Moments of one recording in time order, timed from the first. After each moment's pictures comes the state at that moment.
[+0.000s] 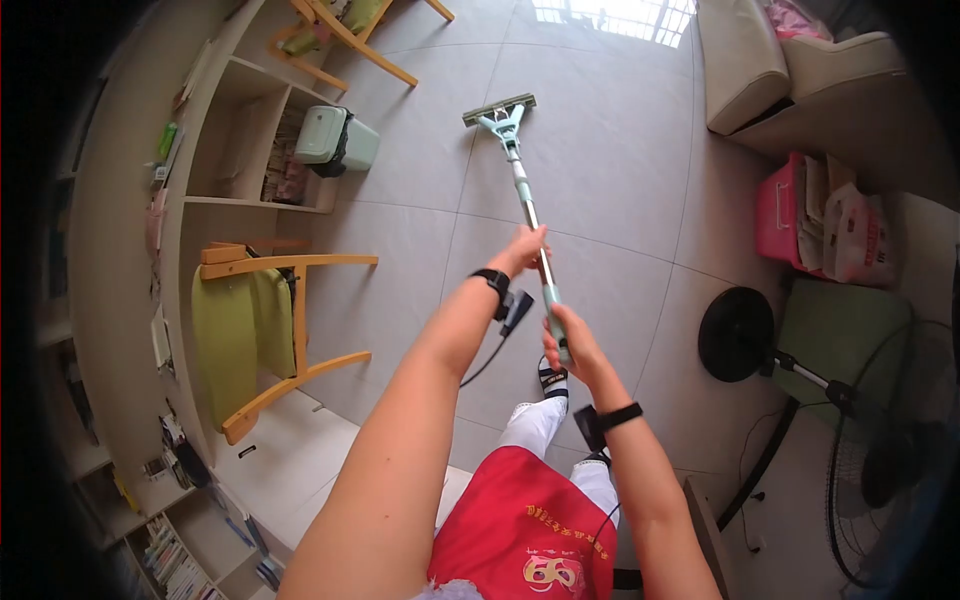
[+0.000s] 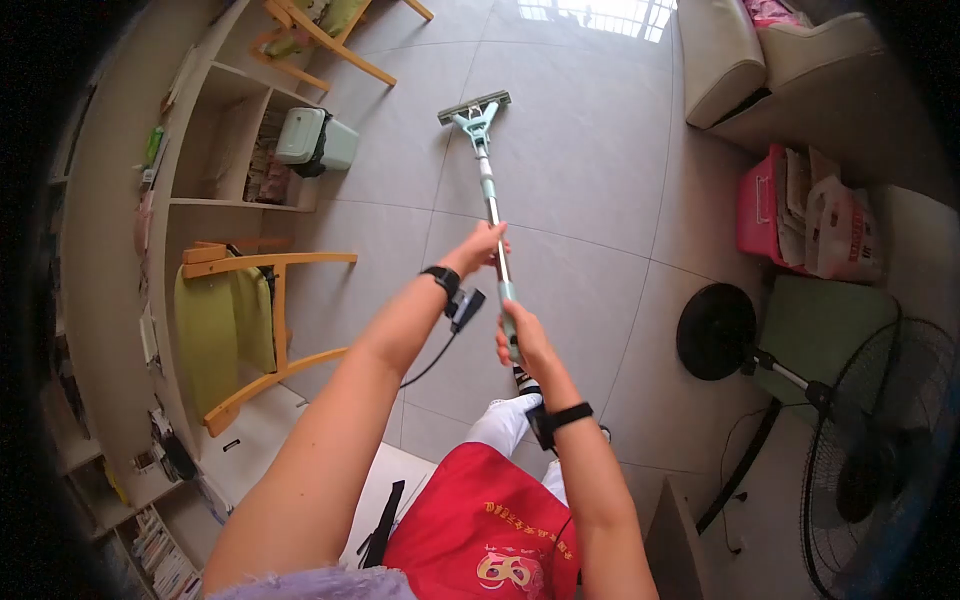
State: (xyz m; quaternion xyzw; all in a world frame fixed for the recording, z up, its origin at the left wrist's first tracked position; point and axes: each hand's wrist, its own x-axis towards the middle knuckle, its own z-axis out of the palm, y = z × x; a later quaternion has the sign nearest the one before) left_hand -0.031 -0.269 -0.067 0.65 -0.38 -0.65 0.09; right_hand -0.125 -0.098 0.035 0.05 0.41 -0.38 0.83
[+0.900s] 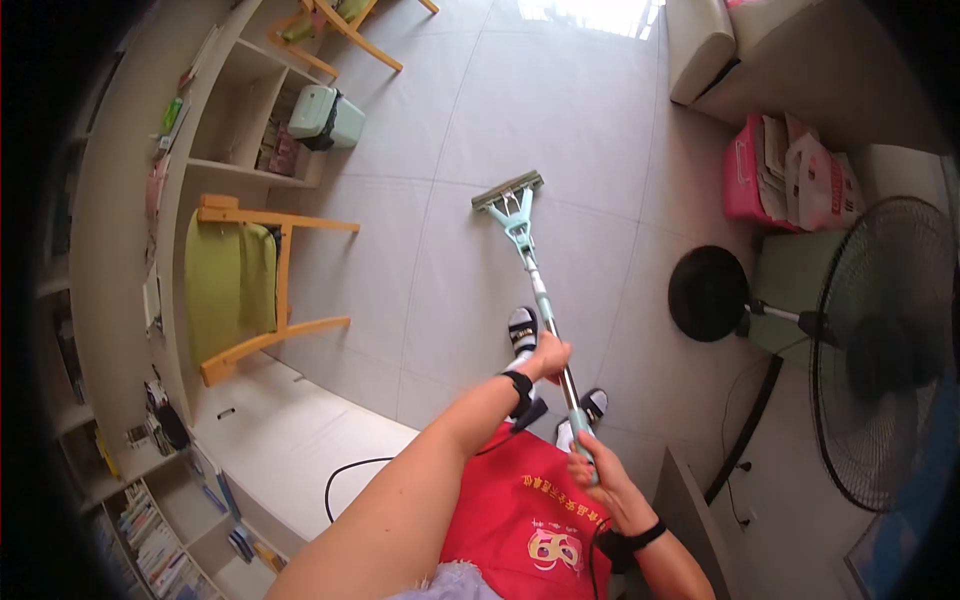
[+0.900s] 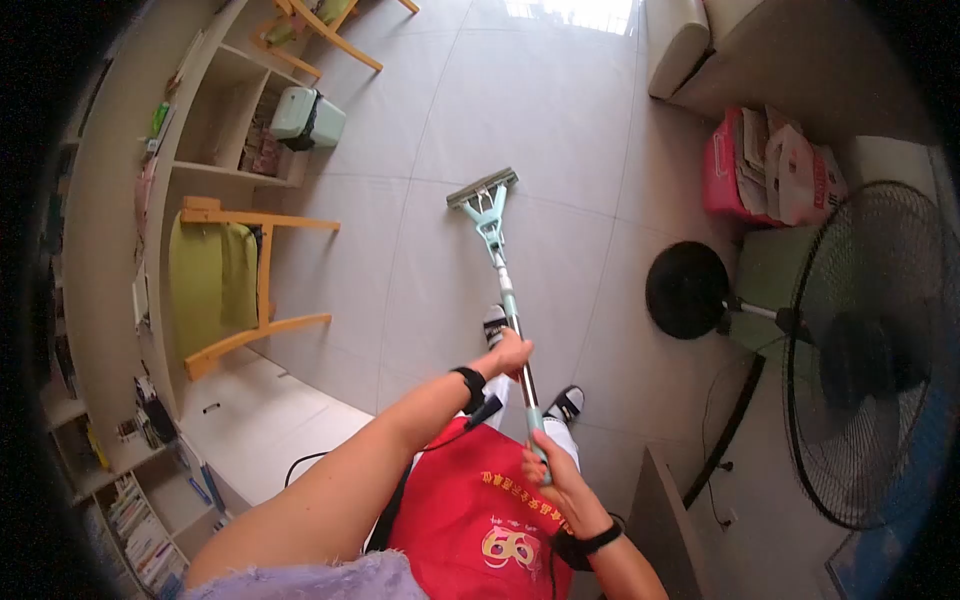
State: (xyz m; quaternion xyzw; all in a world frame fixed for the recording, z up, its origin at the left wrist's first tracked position) left_hand -0.075 0.073 -0.032 0.64 -0.33 -0.69 -0.09; right_hand -0.177 0.239 0.136 0.38 0.31 -0.35 0.80
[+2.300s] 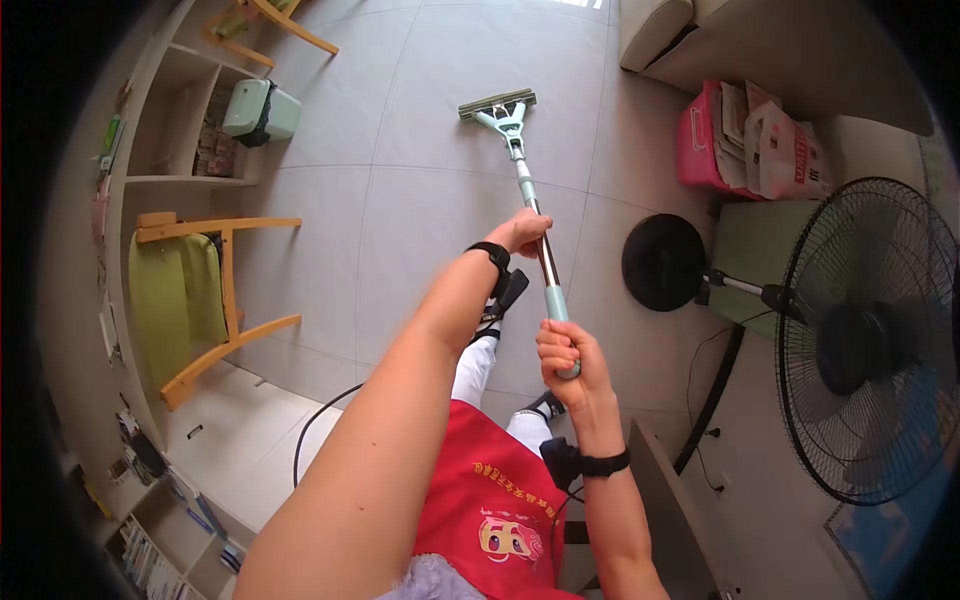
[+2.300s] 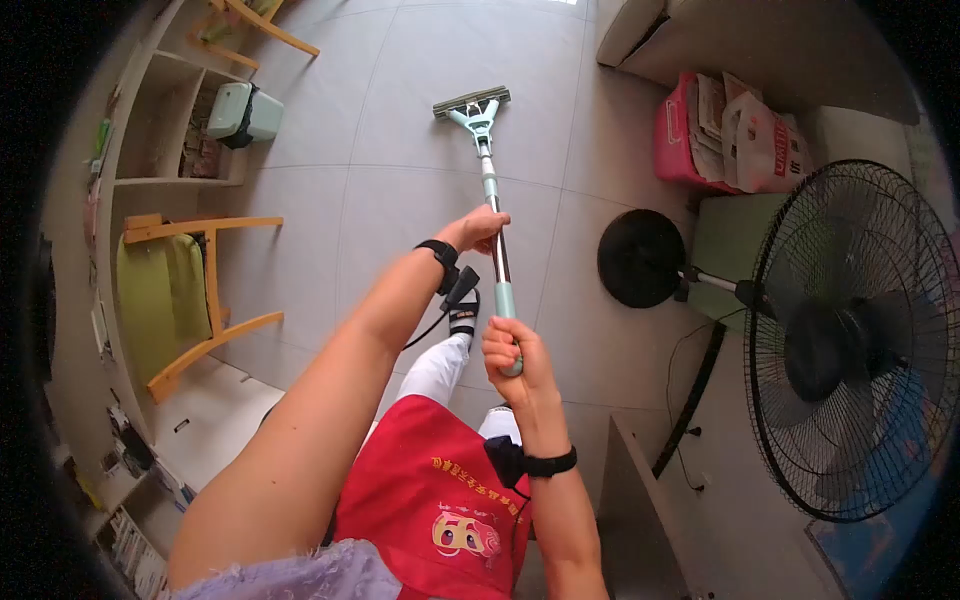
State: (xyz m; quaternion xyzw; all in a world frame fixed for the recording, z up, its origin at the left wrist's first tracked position) left_hand -0.175 -0.108 -0.035 0.55 -0.45 -0.70 -0.10; right_hand -0.228 0.086 0.134 0.40 0.13 -0.52 0.74
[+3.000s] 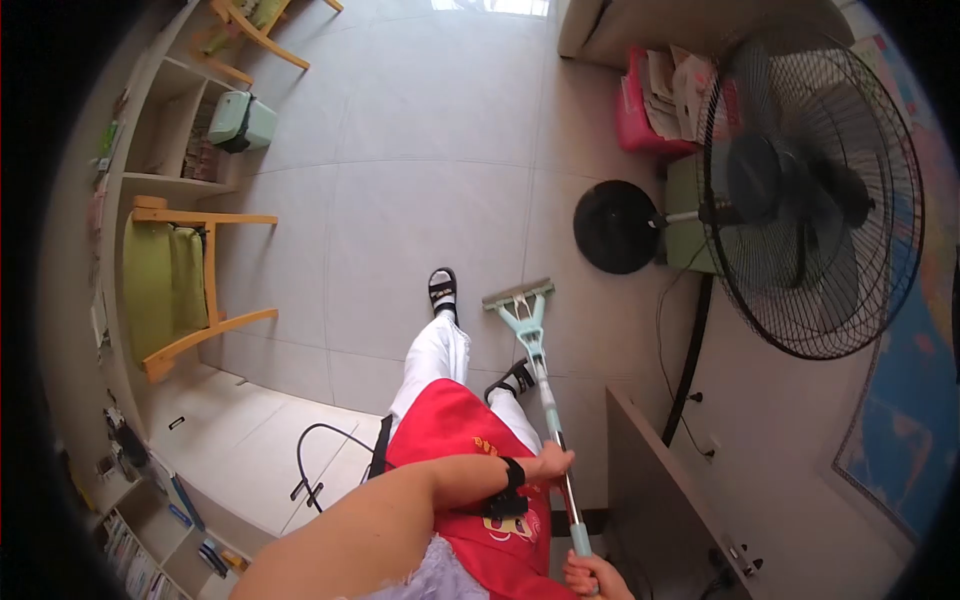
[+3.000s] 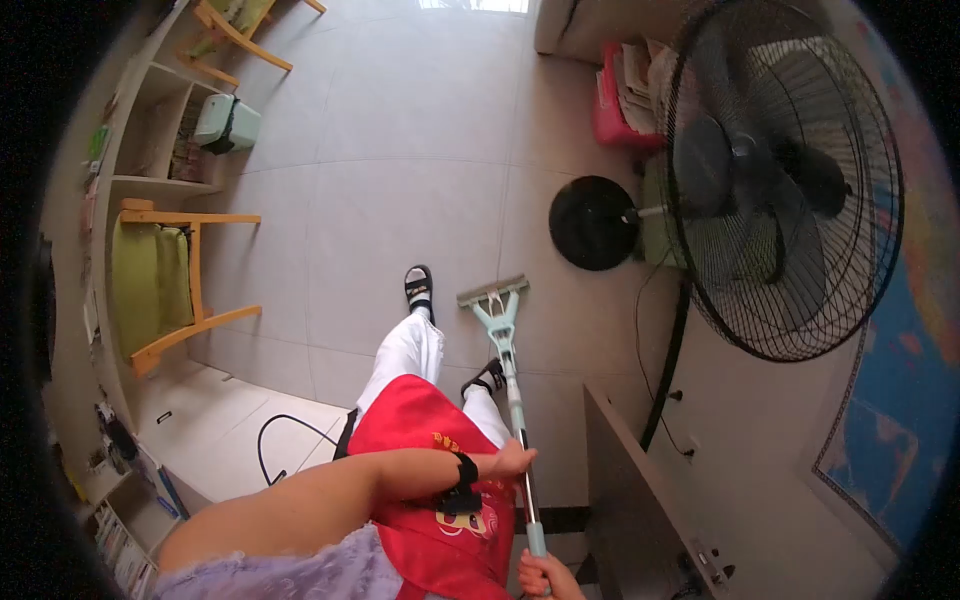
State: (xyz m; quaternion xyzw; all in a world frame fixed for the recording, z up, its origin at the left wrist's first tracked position) left_hand -0.138 0.461 0.046 0.46 -0.46 -0.72 -0.25; right_hand -0.219 0.488 0.365 0.55 0.43 -0.32 0.64
